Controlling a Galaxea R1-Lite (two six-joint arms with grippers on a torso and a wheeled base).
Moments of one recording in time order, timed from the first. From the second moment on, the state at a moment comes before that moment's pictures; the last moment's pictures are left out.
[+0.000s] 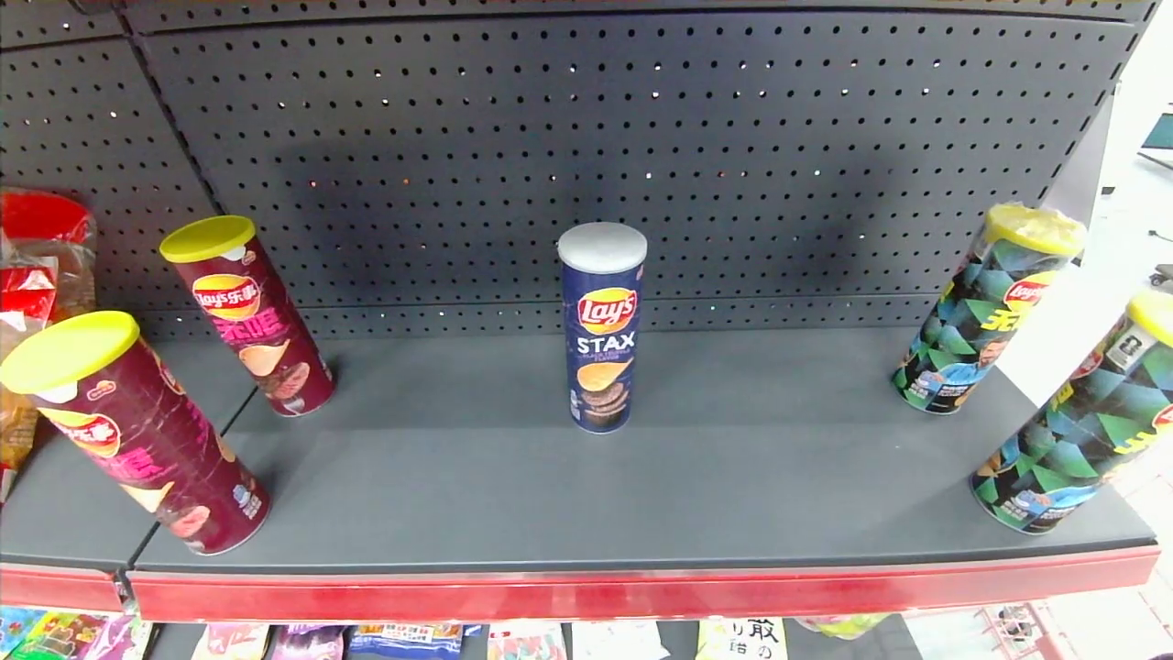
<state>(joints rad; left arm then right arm) -0.01 0.03 0.00 0.00 -0.02 0.00 0.30 0.29 -0.41 0.27 0.08 -0.06</state>
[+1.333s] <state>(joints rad) -0.37 1.47 -0.73 -0.53 -0.64 0.16 0.30 0.45 -0.44 0.17 0.07 -0.06</state>
